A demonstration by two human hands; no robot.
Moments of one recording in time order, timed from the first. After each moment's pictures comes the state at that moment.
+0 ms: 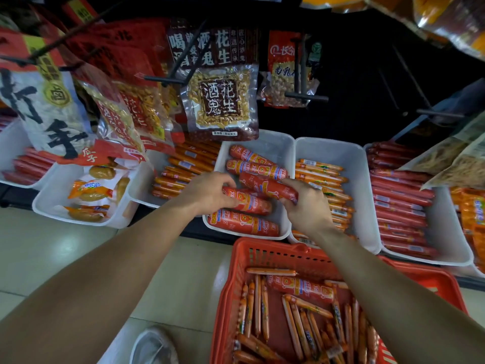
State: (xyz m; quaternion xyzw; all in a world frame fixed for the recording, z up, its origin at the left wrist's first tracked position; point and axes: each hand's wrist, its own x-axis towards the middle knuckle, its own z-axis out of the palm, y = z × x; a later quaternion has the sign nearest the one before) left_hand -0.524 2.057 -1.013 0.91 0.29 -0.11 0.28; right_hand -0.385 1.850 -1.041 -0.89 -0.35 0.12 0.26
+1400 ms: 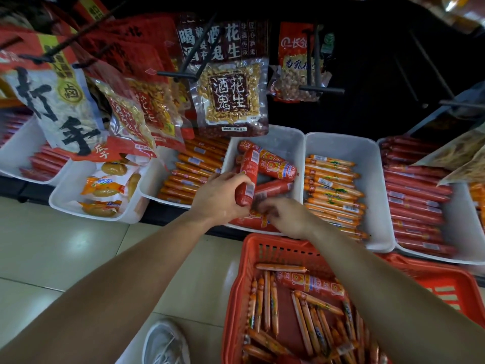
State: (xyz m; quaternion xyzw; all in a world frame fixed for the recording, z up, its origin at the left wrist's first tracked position) left_hand -0.541 2.041 -1.044 0.95 0.23 0.01 0.21; right_hand -0.405 1.880 -1.065 -0.78 -0.45 0.38 0.21
